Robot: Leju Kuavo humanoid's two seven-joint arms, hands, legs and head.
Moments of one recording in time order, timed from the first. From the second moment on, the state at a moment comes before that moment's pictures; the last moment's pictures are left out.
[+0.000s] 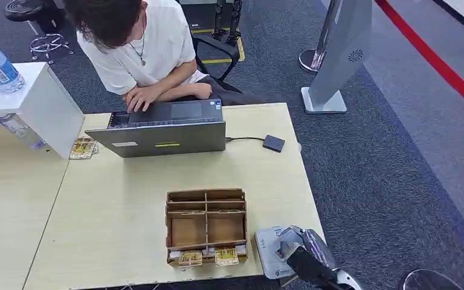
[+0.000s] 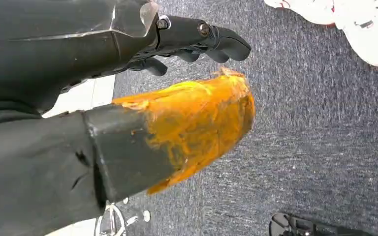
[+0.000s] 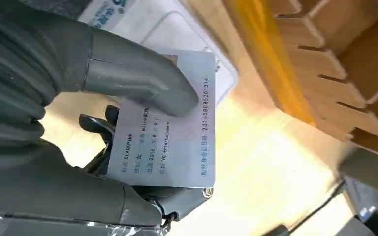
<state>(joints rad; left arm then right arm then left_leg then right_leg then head) -0.08 -0.23 1.03 -0.22 -1.28 0.31 0.08 0.23 -0.14 0.21 -1.50 0.46 -0.21 -0.31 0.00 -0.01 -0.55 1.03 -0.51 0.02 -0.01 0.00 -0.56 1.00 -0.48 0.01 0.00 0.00</state>
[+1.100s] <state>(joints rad) -0.08 -0.25 1.03 -0.22 -1.28 0.31 0.07 0.20 -0.17 0.34 -1.48 0.69 -0.31 -0.18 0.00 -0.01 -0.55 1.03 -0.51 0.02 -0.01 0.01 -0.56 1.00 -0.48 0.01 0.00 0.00</state>
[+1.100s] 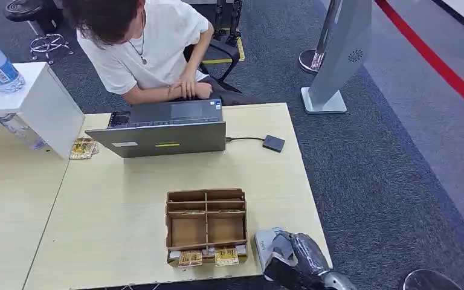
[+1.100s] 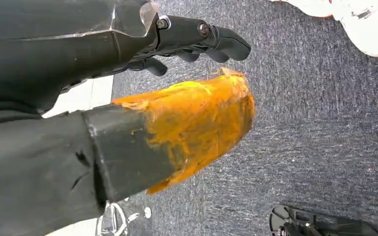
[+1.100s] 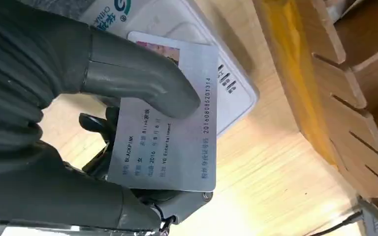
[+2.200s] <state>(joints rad) -0.08 -0.25 1.03 -0.22 -1.29 0.31 0.08 0.14 -0.17 0.40 -1.40 1.04 -0.60 -0.01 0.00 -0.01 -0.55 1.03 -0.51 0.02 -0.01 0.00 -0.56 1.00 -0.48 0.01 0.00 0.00</state>
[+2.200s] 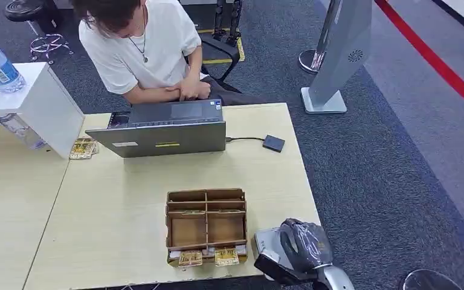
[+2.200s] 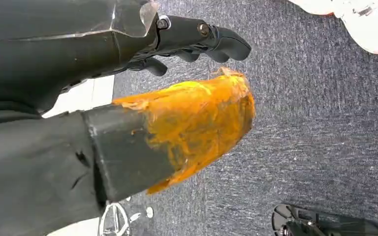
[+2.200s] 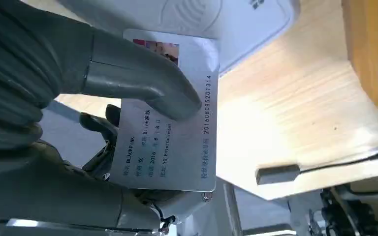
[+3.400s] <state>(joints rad) -0.08 -0.26 1.03 -0.22 -1.33 0.30 0.08 0.03 0.02 0.26 -1.58 1.31 -0.69 -0.15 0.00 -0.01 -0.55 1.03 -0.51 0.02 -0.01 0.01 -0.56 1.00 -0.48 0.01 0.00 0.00</state>
